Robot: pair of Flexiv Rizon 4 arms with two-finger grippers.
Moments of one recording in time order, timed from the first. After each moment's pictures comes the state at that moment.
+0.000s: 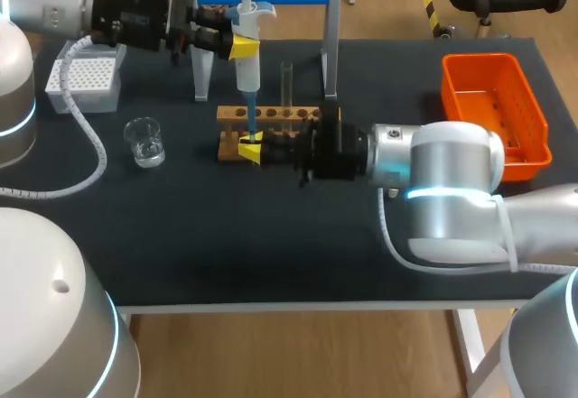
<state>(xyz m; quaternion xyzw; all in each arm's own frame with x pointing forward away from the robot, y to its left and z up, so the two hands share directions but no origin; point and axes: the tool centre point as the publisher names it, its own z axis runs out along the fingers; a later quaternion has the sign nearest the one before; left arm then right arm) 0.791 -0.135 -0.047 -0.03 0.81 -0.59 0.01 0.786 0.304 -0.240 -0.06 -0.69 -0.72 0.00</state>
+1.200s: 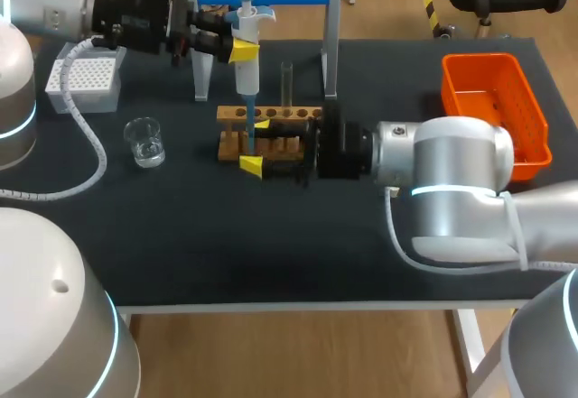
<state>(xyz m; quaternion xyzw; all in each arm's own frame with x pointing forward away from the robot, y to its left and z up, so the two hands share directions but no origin) 0.791 -0.134 -0.051 -0.03 0.81 -0.58 0.01 0.784 0.294 -0.248 -0.07 -0.72 -0.70 -0.01</state>
